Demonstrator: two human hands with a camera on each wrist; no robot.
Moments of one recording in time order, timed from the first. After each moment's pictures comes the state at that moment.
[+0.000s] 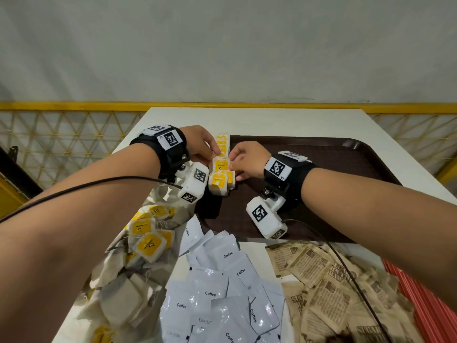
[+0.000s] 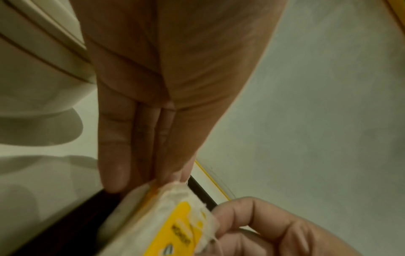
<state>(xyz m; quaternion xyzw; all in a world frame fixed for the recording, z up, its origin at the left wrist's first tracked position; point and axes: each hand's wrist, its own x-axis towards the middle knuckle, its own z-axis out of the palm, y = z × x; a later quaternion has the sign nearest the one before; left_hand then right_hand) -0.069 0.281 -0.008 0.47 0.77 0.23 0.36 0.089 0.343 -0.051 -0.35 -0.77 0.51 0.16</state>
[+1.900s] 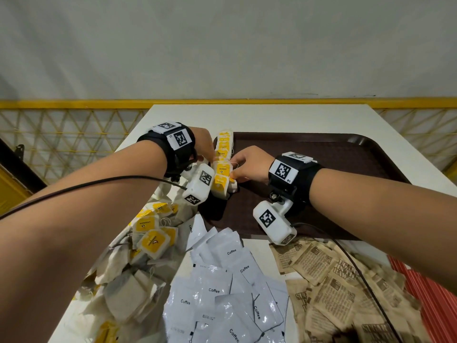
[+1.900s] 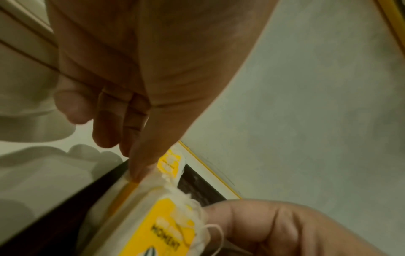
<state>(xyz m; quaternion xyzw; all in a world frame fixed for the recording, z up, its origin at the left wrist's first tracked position) -0.055 0.283 -0.004 0.49 0.84 0.02 0.23 0.093 0.335 -0.057 -0.31 -0.83 0.45 0.11</state>
